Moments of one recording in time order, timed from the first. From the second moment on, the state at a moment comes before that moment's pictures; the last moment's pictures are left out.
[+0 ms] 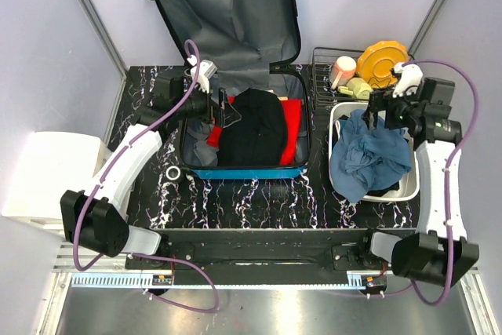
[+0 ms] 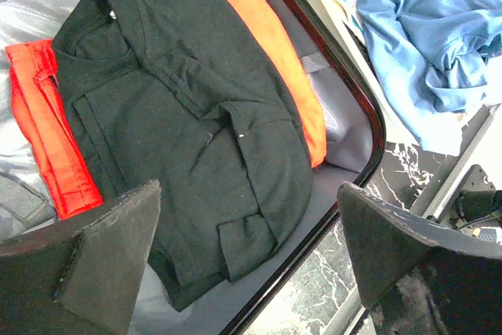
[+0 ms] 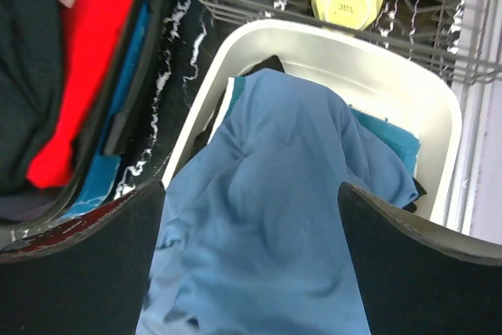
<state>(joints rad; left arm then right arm) -0.30 1.38 1.26 -0.37 0.56 -0.16 -0.21 1.22 1.25 -0.68 -0.37 -0.23</state>
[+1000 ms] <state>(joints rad) -0.44 1.76 1.38 -0.52 0.39 0.10 -0.27 1.33 1.38 -1.05 -0.52 -0.39</state>
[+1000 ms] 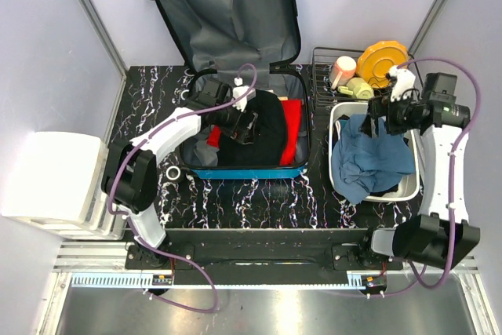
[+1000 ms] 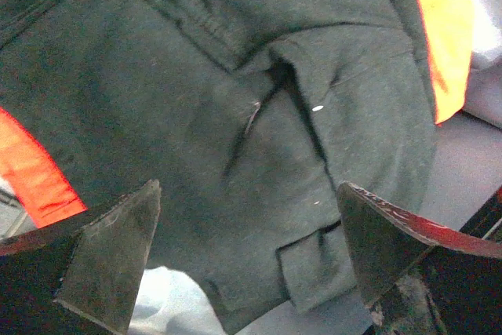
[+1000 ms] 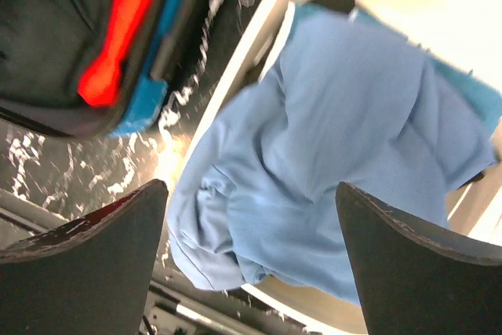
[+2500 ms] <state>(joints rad) -0.20 1.82 1.41 -0.54 0.58 -0.03 0.06 1.55 1.49 -0.75 -0.68 -0.08</state>
